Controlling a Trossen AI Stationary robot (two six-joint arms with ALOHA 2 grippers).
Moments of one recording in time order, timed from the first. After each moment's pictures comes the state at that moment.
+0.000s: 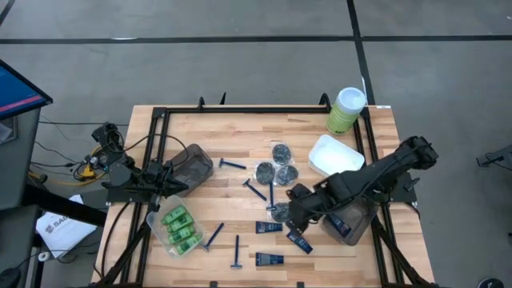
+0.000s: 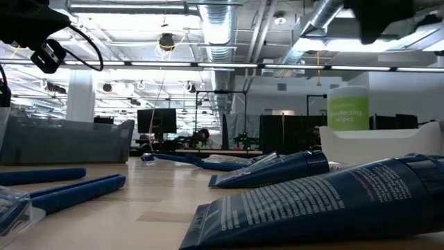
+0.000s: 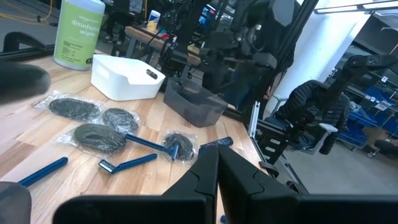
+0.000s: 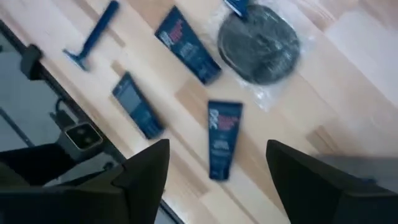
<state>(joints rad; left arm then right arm) -0.88 0.03 0.17 -0.20 -0.84 -0.47 0.43 1.62 1.41 -1.02 0.00 1.23</state>
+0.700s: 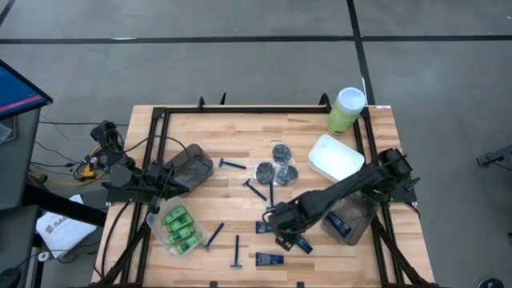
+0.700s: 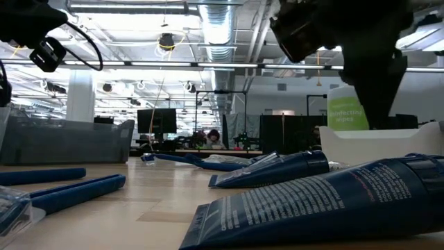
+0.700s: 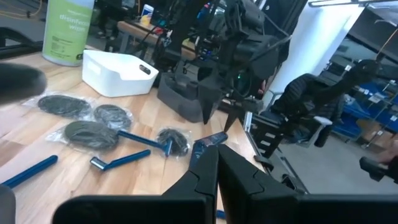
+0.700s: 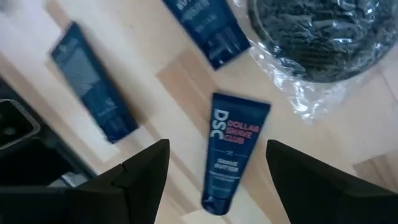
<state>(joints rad) -0.88 0.08 0.17 -0.16 -0.81 -0.47 0.42 1.90 1.41 -0.89 -0.16 1.08</state>
